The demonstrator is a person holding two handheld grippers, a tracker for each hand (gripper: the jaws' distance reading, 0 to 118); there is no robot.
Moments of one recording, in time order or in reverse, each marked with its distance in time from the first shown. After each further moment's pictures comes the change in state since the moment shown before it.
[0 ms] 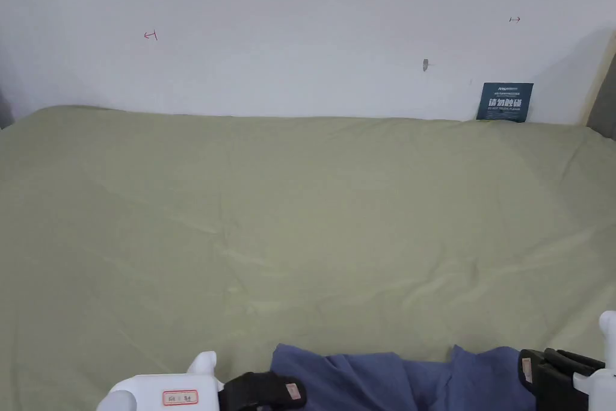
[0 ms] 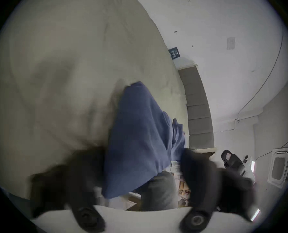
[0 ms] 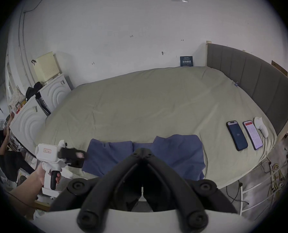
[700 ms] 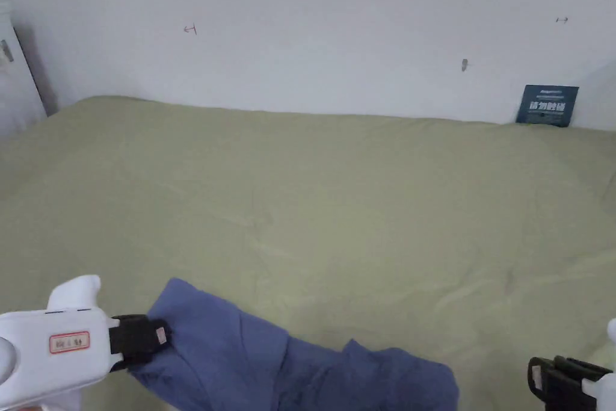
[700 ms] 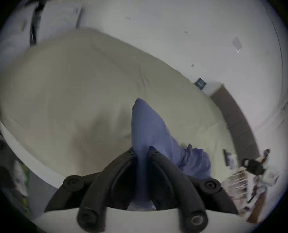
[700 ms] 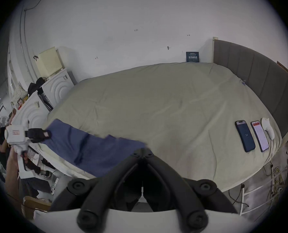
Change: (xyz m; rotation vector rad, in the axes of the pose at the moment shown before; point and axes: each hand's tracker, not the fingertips) left arm 0.076 0.011 0.197 0.441 0.577 -0.292; right arm -0.010 0.002 -0.028 -0.046 0.039 0.020
